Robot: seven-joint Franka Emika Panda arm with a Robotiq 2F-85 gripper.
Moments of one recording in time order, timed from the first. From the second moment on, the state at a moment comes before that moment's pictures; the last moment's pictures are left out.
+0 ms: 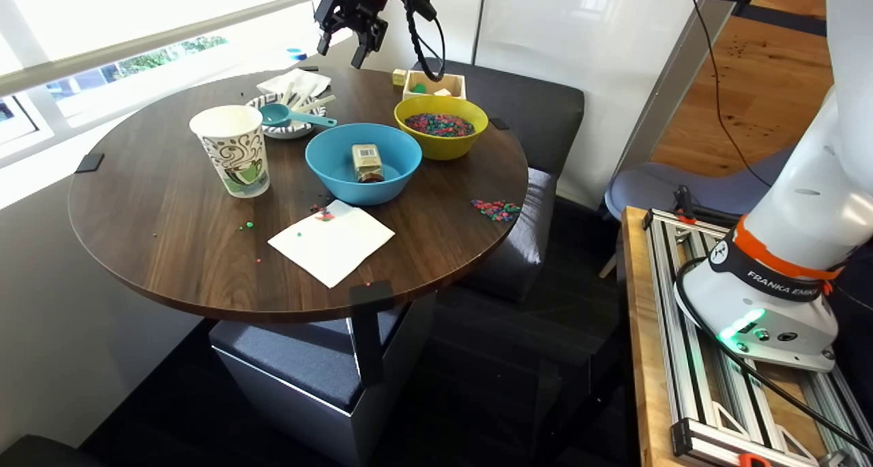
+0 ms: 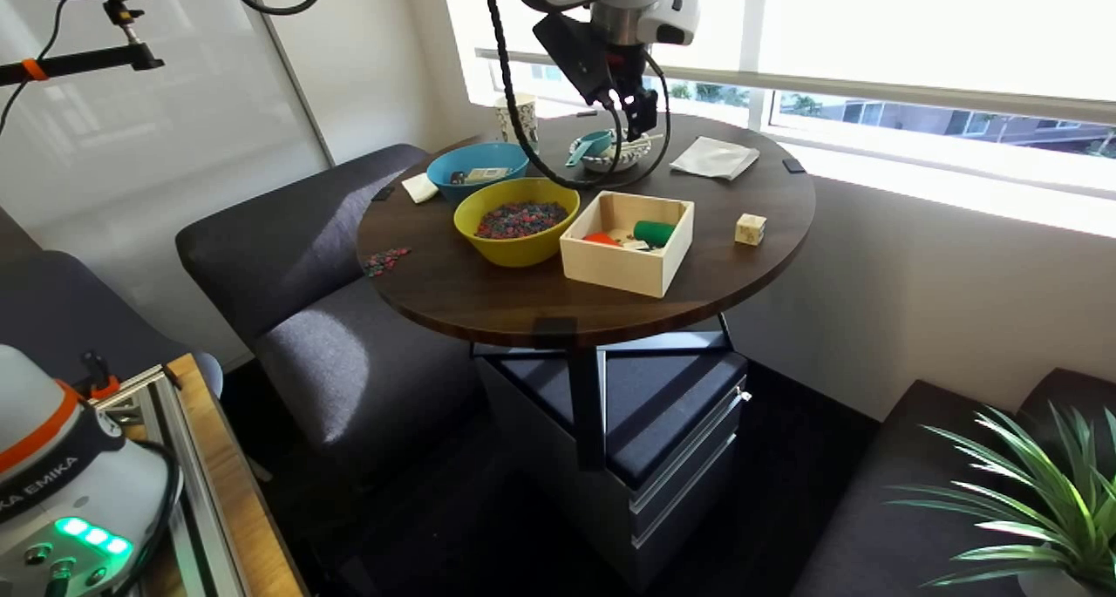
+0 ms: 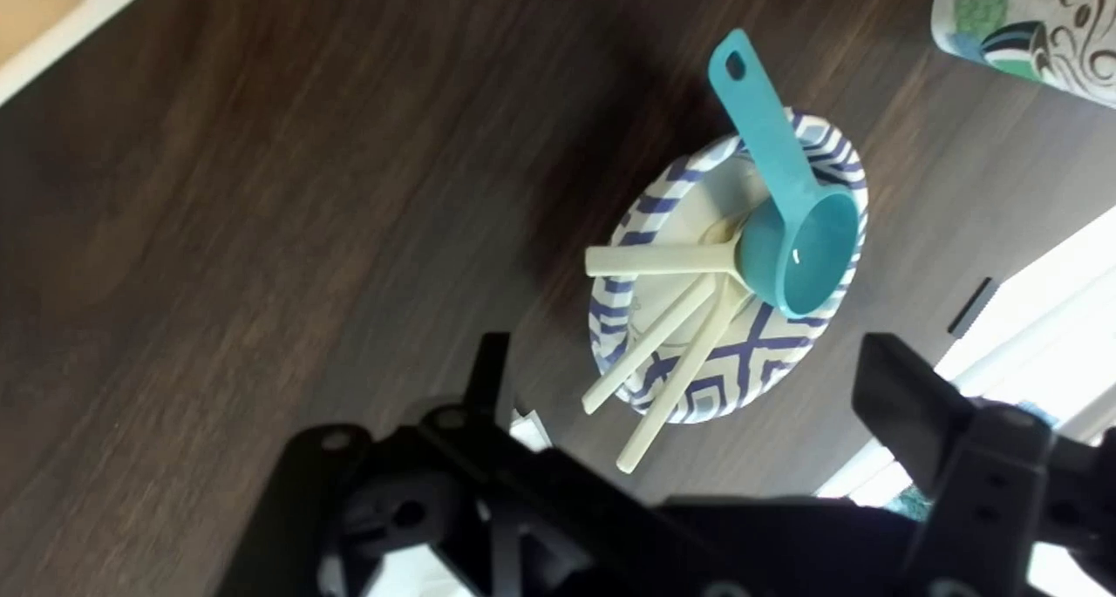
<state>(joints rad) -0.20 0.59 -0.06 -1.41 0.59 2.15 -0.26</state>
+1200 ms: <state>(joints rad) -0.31 0.88 0.08 -1.05 0.55 1.90 -0.46</state>
